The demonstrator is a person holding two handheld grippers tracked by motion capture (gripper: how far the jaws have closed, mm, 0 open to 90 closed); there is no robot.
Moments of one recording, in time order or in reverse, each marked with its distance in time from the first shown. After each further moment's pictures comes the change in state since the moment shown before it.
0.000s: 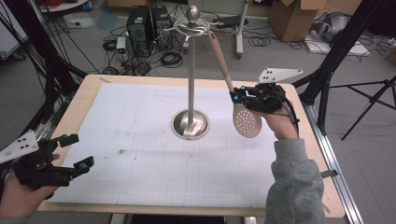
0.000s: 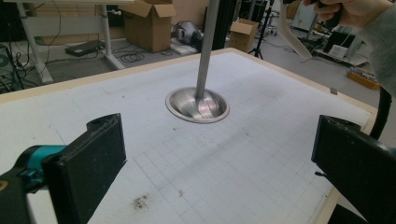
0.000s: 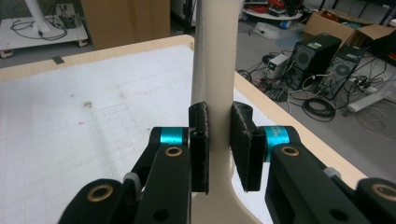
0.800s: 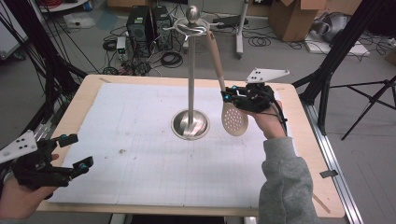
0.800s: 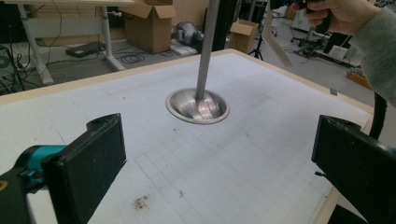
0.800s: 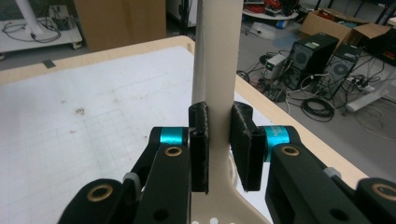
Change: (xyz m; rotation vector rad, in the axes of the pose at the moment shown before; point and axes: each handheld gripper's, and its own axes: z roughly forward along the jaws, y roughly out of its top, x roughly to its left) left arm 0.000 0.001 -0.002 -0.005 0.002 -0.001; right arm 0.007 0.001 0.025 -0.008 -0.014 0.016
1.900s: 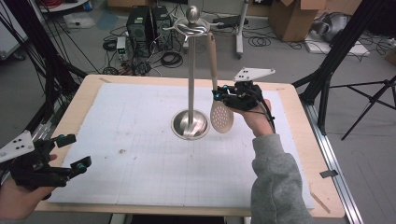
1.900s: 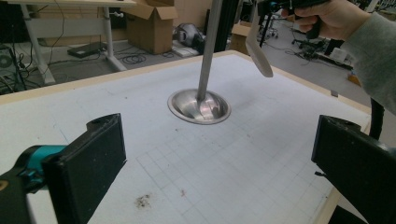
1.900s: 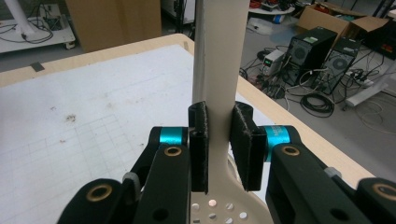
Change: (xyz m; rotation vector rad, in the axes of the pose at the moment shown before) left arm 0.001 -0.001 -0.002 -0.003 0.004 -0.006; right arm 0.005 0.003 0.028 0.016 -0.023 0.013
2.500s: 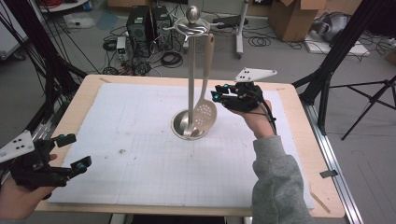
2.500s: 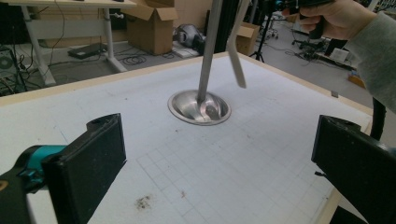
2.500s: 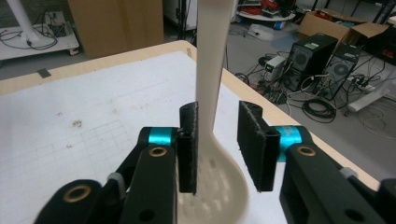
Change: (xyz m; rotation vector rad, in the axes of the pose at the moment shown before) left arm 0.000 0.001 0.001 -0.006 0.000 0.005; right arm 0.006 0.001 -0.007 -0.020 0.007 0.004
